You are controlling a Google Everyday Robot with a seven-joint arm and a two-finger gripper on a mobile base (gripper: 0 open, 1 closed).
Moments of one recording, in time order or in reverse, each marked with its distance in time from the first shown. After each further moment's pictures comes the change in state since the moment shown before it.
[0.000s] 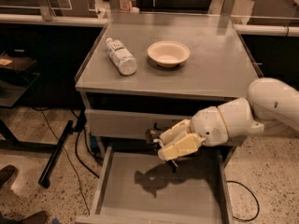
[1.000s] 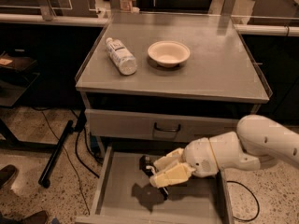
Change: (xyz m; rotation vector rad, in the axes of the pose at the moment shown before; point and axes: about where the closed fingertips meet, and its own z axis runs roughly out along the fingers) arm 0.066 0.013 0.047 0.036 -0.020 0.124
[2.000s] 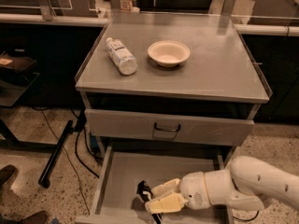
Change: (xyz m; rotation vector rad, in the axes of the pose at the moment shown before) arm 0.086 -0.002 0.047 0.045 -0.051 0.165
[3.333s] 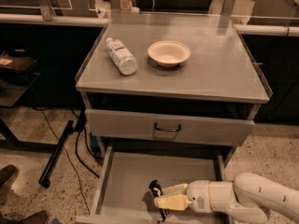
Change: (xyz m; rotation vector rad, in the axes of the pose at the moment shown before) arm 0.050 -0.076 0.003 0.140 -0.080 0.141
